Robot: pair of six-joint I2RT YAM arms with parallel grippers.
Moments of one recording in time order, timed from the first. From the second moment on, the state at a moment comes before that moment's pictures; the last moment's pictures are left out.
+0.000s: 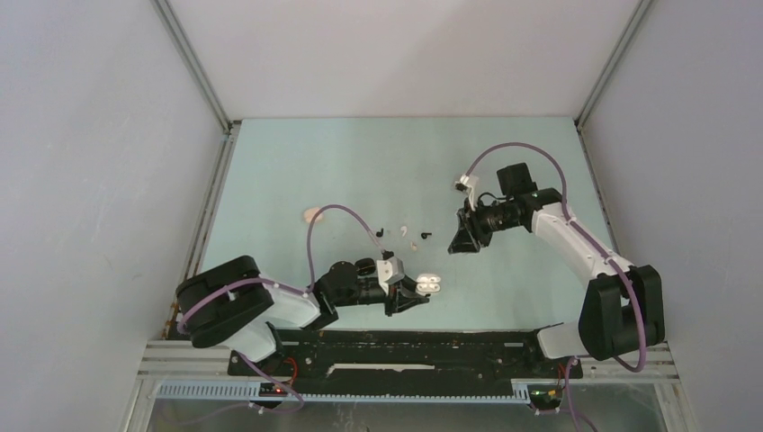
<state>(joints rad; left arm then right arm) -1.03 1.52 0.30 1.16 0.44 -0.14 0.26 1.40 1.00 -0.75 -0.95 -0.45</state>
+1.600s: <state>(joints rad) -0.94 1.38 0.18 1.23 0.31 -0.18 0.35 2.14 1.68 -0.83 -0.06 -0.07</state>
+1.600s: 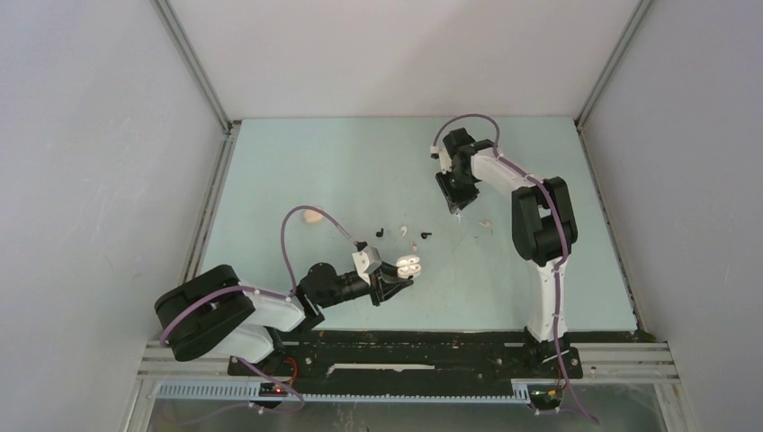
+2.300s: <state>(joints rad) -0.94 1.39 0.18 1.23 0.32 -0.18 0.33 2.21 1.72 -0.86 -0.07 -0.06</state>
